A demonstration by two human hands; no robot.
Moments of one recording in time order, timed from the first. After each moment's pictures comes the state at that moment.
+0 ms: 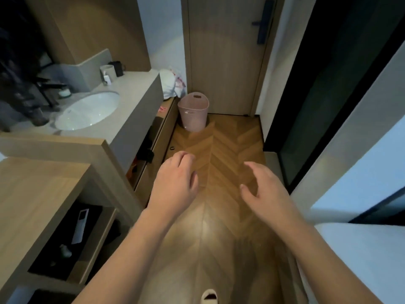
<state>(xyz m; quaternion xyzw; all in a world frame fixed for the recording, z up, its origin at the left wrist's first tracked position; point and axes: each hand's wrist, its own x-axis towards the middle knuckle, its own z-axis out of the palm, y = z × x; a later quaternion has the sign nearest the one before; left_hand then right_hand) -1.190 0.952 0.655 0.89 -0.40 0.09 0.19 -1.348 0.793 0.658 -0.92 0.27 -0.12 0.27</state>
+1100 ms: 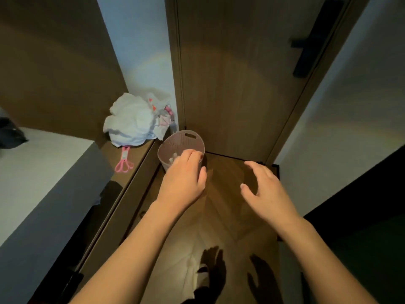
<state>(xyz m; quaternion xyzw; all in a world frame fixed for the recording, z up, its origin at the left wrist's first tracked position) -0.544 0.256 0.629 0.90 -0.36 0.04 0.24 -0.679 0.093 0.634 -0.93 0.24 -0.06 0.29</state>
